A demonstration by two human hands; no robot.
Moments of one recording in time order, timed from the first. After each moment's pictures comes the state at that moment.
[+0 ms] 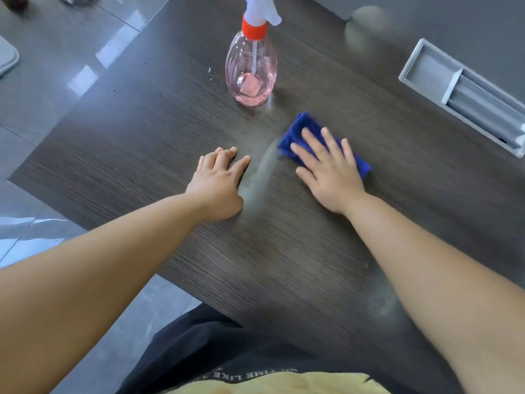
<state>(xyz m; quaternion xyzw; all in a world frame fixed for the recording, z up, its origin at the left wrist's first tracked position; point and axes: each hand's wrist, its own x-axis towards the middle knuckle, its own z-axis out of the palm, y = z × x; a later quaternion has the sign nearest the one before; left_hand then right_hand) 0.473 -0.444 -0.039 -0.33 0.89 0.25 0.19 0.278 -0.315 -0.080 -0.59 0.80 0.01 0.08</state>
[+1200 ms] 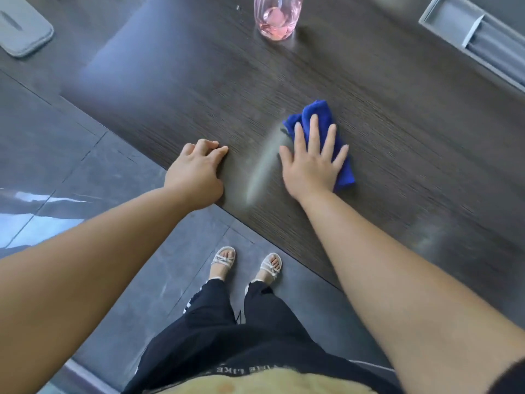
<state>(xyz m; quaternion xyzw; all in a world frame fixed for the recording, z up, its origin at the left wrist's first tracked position) 0.596 -0.373 -0.035 -0.41 0.88 0.20 0.16 0.431 -0.271 -0.083 -0.39 0.92 -0.01 0.09</state>
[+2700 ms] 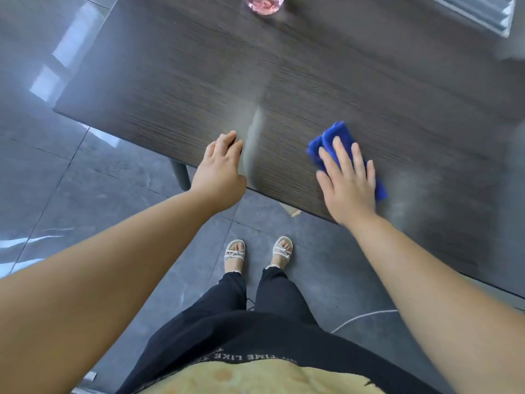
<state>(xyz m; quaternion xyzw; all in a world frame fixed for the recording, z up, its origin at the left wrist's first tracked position) 0.630 -0.387 -0.050 -0.29 0.91 0.29 0.11 0.490 -0.190 -0.085 -0.36 0.93 -0.01 0.06</state>
